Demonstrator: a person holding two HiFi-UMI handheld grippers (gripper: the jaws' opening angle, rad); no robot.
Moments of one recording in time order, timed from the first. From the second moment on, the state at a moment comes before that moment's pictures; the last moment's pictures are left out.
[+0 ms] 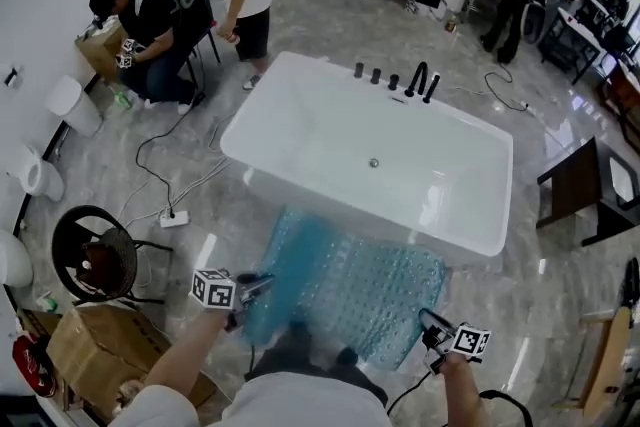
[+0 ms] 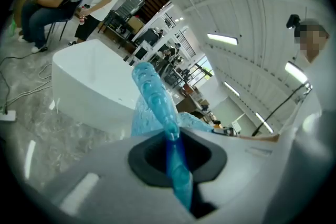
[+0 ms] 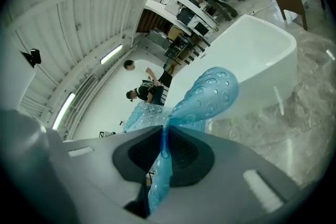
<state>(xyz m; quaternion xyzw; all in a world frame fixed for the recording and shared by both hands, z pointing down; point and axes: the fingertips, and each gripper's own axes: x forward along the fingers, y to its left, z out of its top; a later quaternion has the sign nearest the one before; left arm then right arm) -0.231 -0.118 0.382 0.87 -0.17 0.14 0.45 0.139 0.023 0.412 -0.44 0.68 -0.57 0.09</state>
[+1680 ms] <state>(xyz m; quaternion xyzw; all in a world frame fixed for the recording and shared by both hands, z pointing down) -0.226 0.078 0.276 0.90 -0.16 0.07 0.40 0.116 0.179 0.273 -0.38 0.74 -0.48 0.27</state>
